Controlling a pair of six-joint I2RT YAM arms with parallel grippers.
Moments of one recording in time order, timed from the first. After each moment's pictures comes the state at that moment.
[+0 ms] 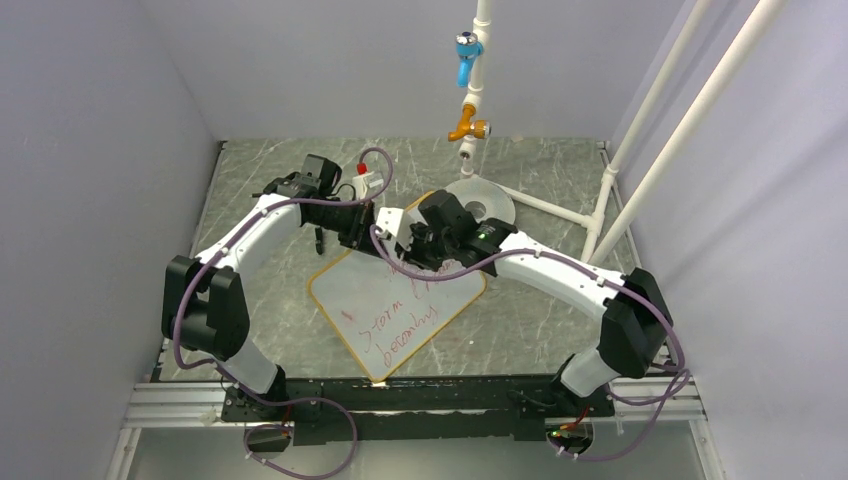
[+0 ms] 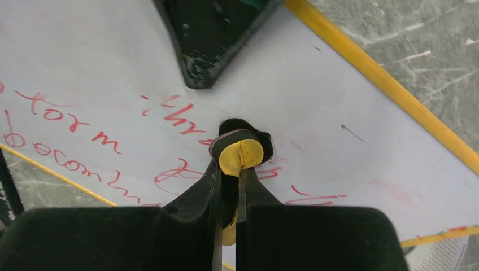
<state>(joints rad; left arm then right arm) -0.32 1.60 1.28 -0.78 0.93 0.03 0.84 1.53 1.22 -0.43 -0.21 -0.48</state>
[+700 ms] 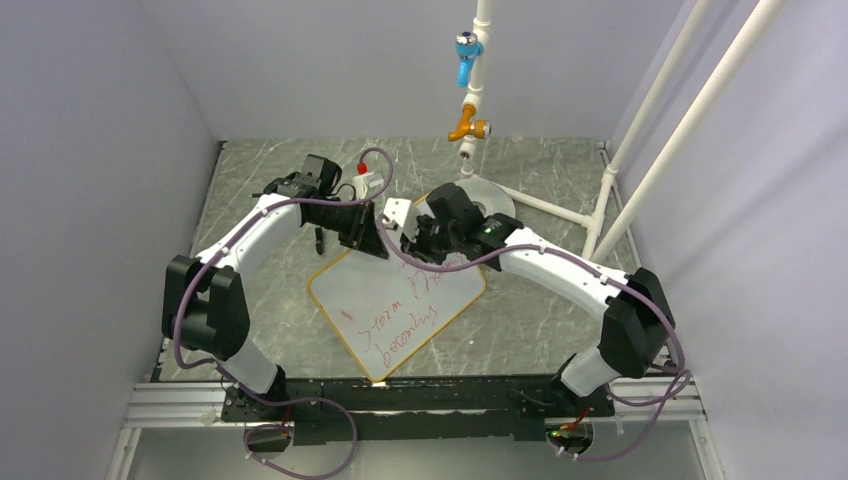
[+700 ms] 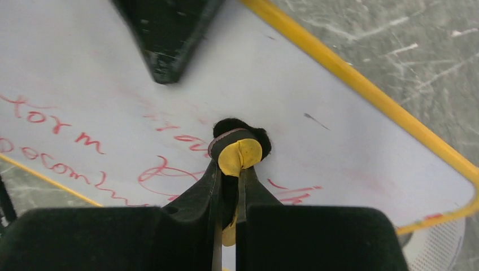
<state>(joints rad) -0.32 1.60 1.28 -0.78 0.93 0.03 0.83 1.53 1.22 -0.43 -0.23 -0.48</state>
